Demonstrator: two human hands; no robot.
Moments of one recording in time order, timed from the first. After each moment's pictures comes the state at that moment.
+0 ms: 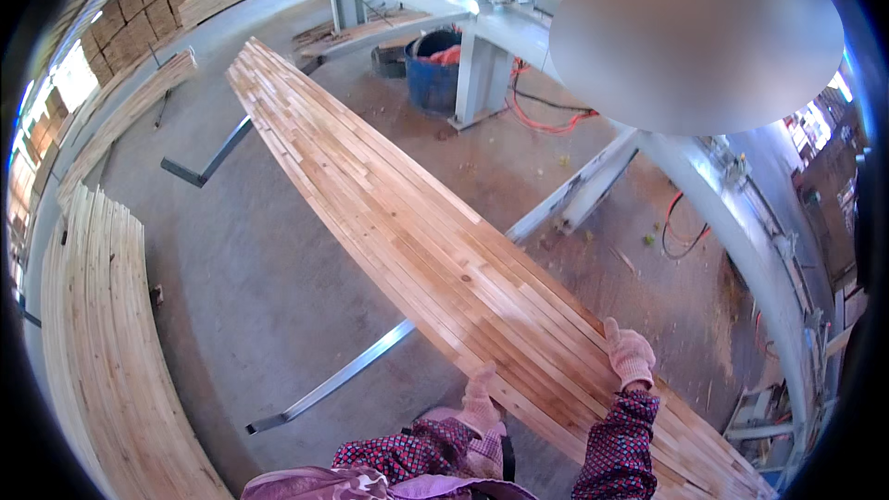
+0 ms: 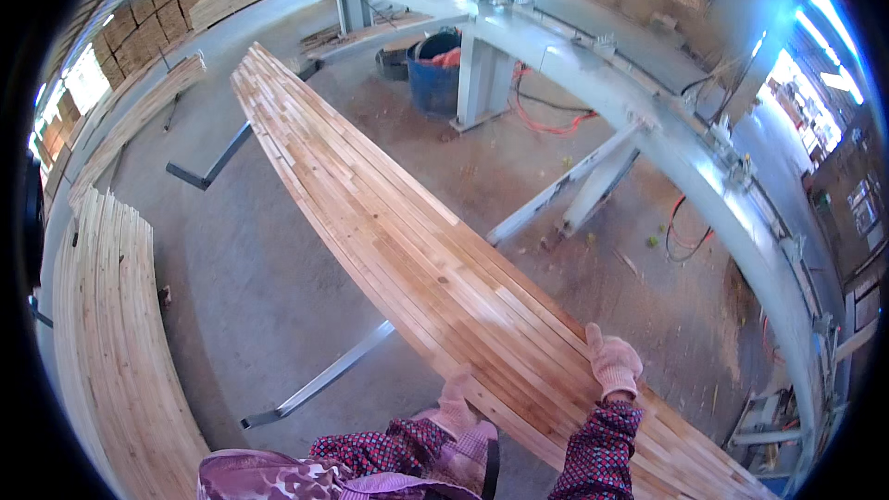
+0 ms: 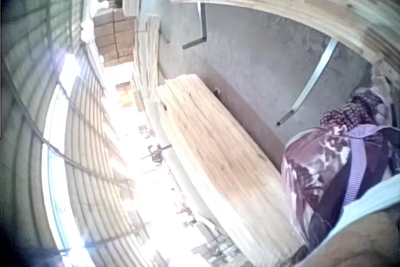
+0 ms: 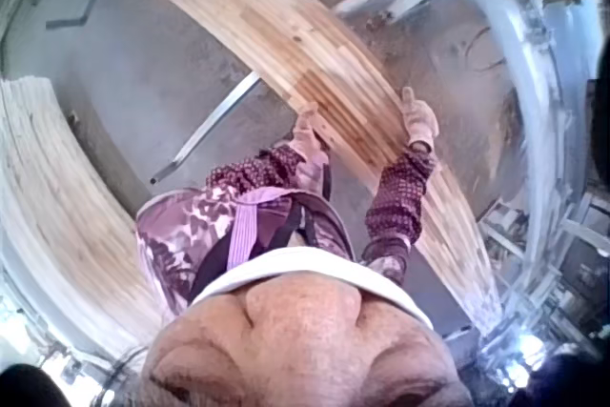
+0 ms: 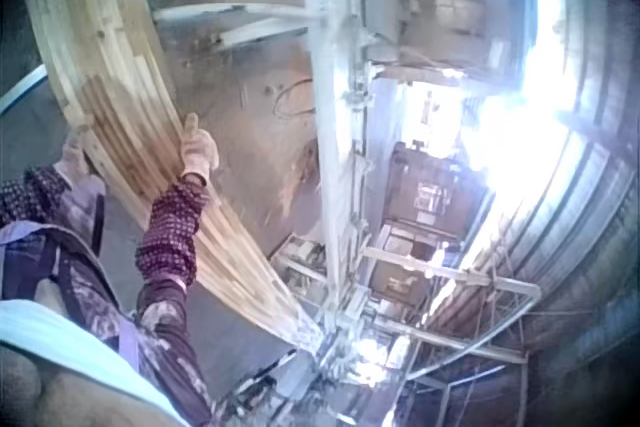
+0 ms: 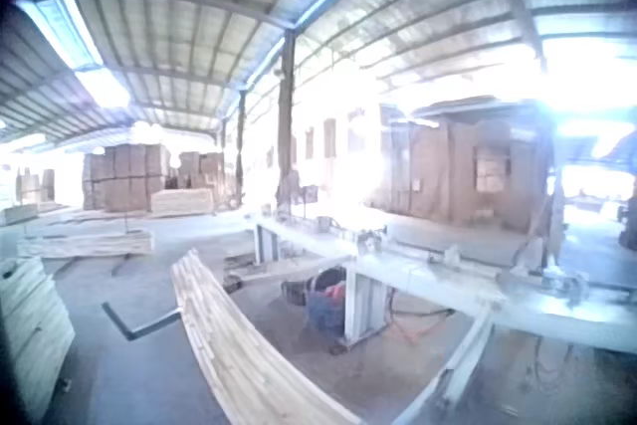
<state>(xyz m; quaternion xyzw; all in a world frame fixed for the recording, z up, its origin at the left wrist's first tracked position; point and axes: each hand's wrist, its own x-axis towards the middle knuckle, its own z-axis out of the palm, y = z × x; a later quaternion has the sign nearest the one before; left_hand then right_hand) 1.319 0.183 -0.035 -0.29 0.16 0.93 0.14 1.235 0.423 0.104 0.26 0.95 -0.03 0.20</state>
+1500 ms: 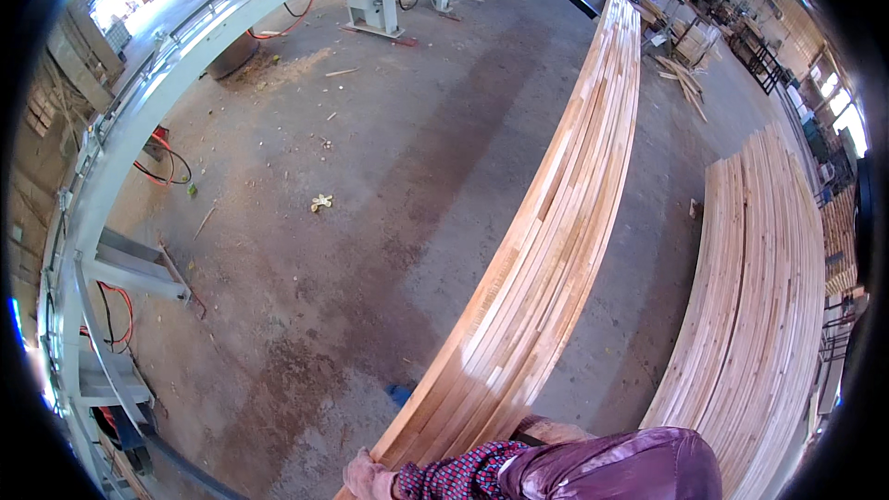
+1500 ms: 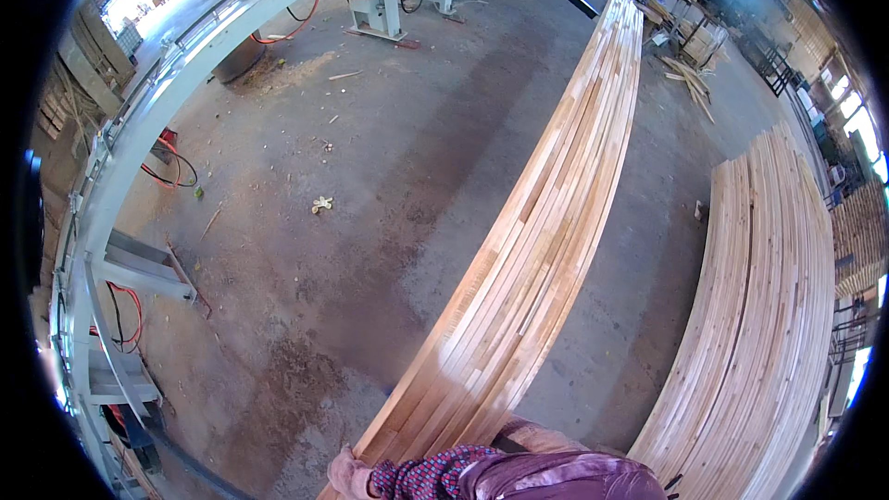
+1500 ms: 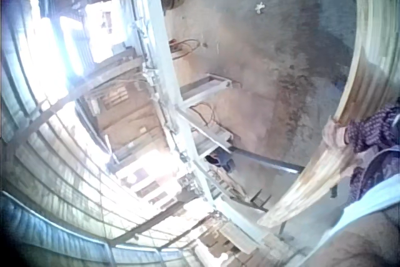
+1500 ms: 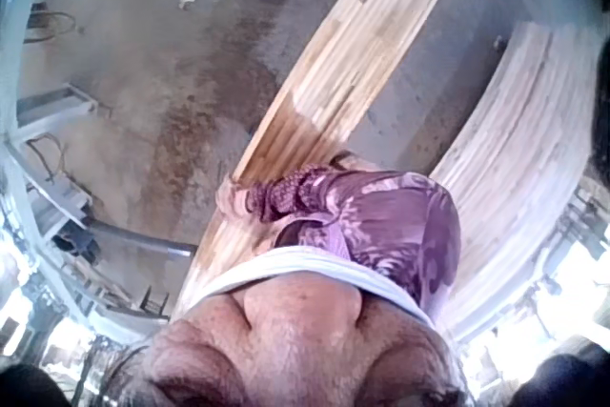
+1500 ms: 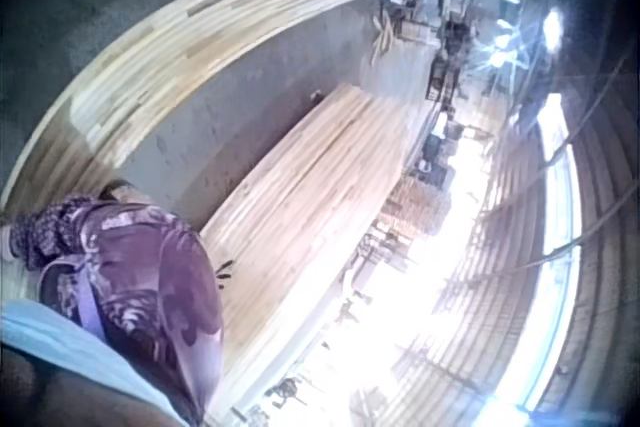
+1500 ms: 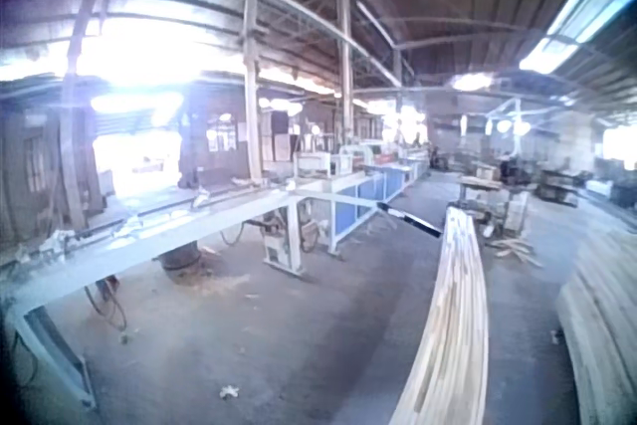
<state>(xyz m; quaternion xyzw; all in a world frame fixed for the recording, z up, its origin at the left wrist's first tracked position) 1.521 0.134 -0.061 0.23 0.93 -0.06 0.28 1.528 0.106 -0.107 0.21 0.92 -0.31 -0.12</state>
